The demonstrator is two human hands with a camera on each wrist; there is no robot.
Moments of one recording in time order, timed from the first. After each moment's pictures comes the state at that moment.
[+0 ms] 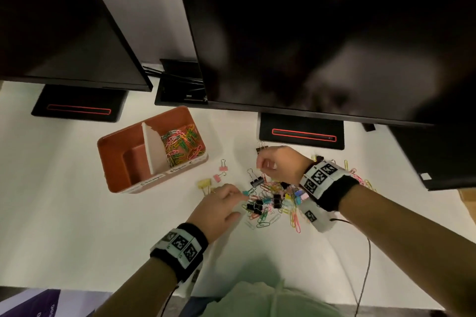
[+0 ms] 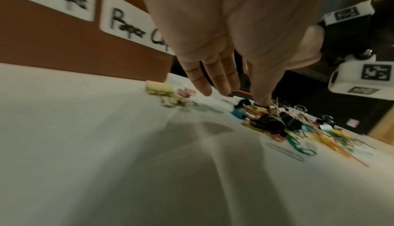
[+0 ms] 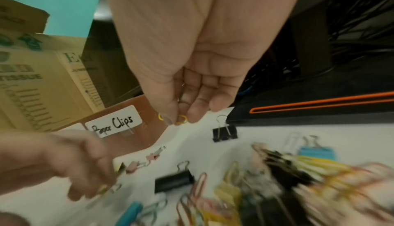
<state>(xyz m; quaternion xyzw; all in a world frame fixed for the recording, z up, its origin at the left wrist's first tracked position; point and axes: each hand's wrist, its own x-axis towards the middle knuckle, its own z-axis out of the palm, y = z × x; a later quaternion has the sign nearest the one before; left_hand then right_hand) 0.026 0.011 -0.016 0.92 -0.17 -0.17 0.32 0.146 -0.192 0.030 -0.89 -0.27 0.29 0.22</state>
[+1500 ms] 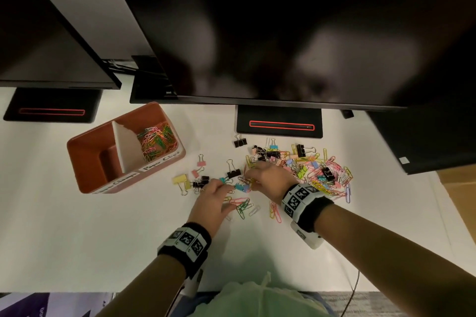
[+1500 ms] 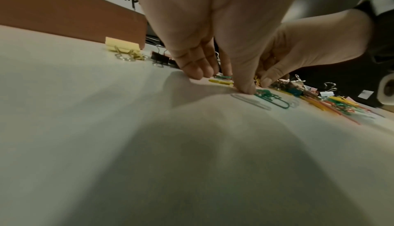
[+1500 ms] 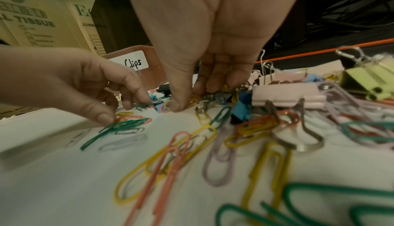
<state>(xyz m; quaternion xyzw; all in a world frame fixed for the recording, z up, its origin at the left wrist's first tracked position) 0.020 -0.040 -0.040 0.94 -0.07 -0.14 0.31 0.095 -0.228 -0.017 -0.91 -0.27 0.27 0.13</state>
